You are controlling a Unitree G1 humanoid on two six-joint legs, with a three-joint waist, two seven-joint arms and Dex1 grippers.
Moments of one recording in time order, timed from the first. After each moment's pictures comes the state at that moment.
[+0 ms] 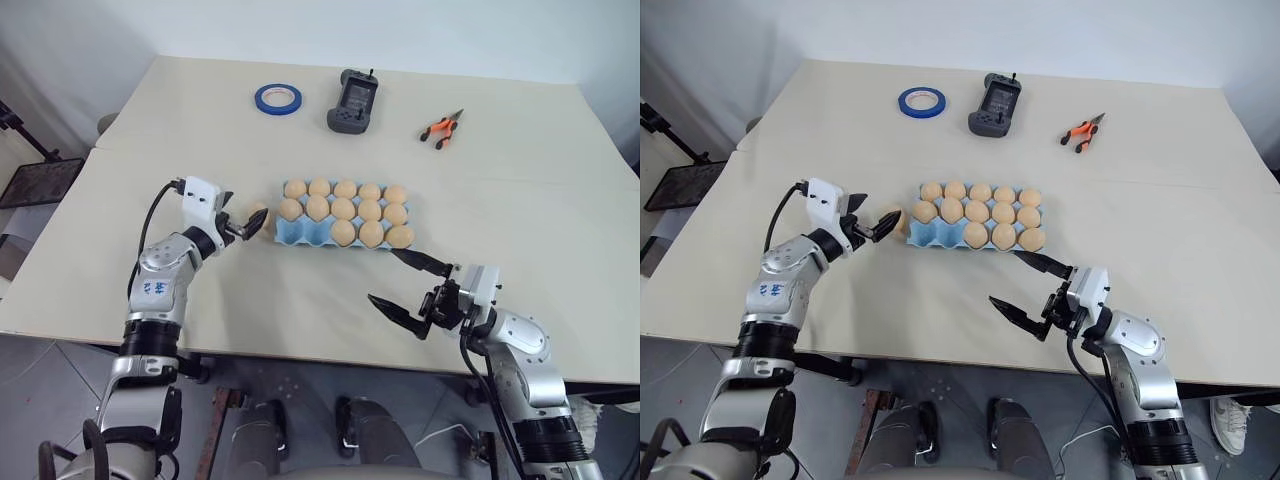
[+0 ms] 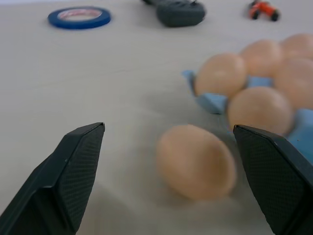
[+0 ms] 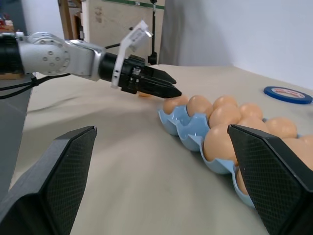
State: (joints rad) left arm -0.65 0.36 0.12 0.47 -0.20 0.19 -0.44; right arm -0.09 -0.40 -0.02 -0.08 0.46 -0.17 1.02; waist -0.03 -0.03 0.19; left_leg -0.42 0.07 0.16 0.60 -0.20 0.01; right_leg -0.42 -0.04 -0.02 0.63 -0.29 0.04
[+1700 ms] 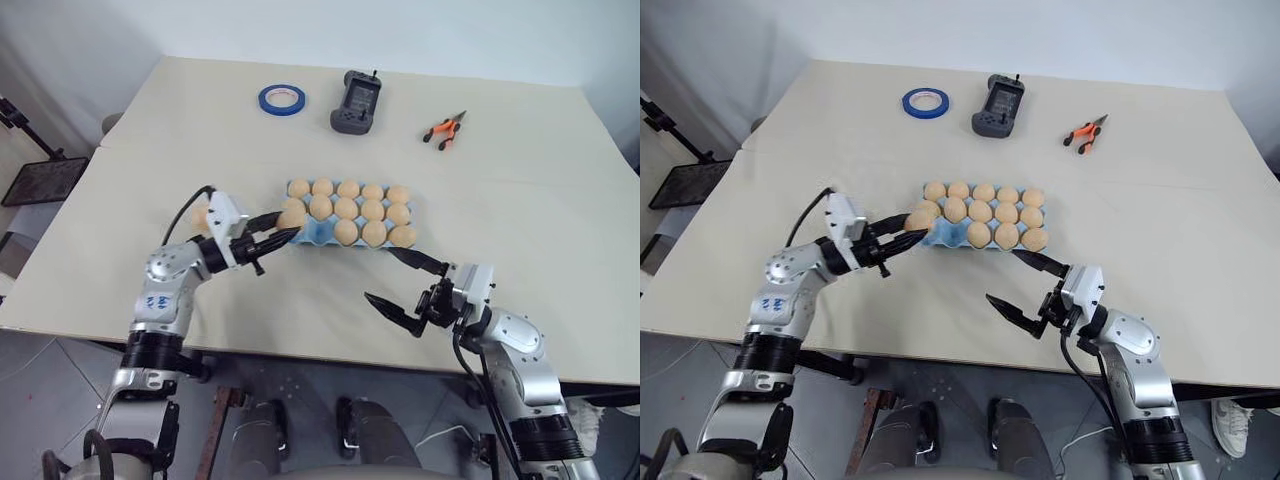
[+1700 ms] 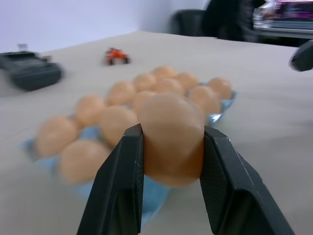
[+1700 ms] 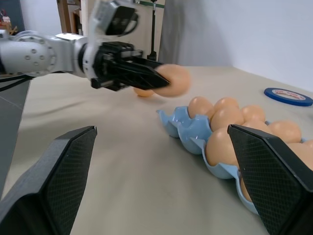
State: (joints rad) left arm -0.60 0.37 0.01 0.35 -0.31 0.04 -0.92; right arm -0.12 -0.39 0.00 -0.07 0.44 -0.18 1.00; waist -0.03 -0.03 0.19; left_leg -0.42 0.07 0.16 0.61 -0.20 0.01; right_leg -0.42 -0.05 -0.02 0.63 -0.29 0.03
